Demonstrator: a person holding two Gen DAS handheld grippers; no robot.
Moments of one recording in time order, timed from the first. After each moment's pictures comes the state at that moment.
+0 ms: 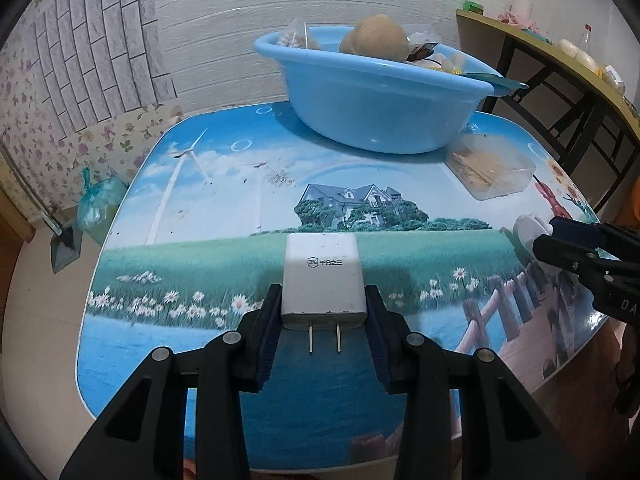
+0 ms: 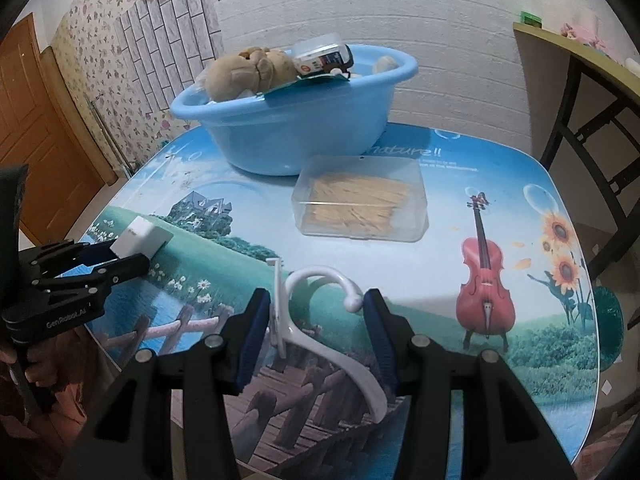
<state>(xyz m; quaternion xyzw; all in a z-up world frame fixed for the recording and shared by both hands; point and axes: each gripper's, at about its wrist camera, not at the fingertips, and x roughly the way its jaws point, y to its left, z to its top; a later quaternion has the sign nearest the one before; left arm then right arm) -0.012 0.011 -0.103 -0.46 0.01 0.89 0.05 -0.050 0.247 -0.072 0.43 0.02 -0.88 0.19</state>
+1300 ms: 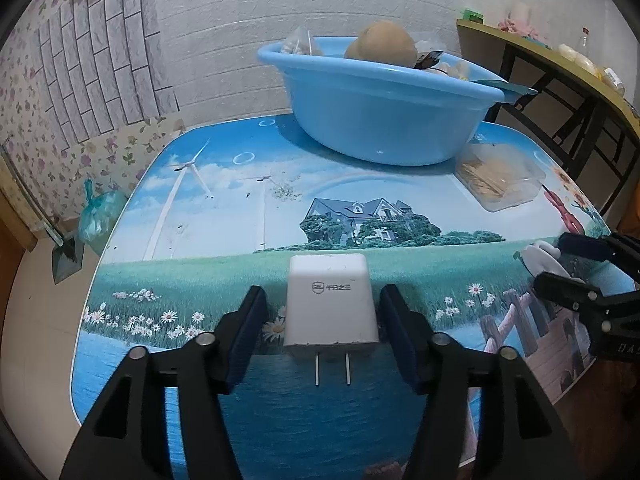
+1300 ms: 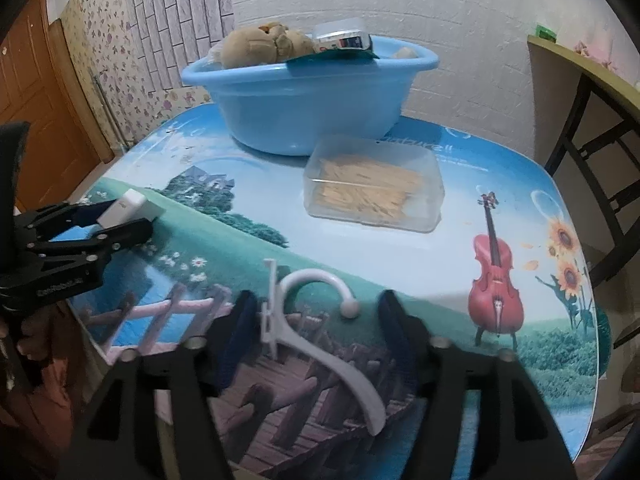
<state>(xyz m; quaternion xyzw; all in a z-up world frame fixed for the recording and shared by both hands) -0.019 0.011 -0.110 -0.43 0.02 0.90 0.05 -0.048 0.235 -0.087 0.43 0.07 -0.88 0.19</state>
